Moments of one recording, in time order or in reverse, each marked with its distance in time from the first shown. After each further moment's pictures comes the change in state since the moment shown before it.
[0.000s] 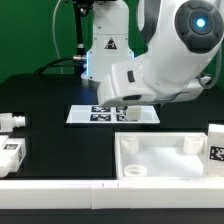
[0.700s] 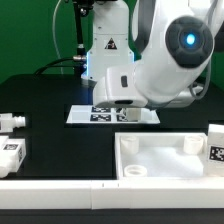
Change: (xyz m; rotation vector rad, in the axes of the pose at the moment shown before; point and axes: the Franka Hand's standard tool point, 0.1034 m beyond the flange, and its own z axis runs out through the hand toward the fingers) arm -0.002 0.004 0.033 0.005 -0.069 0.081
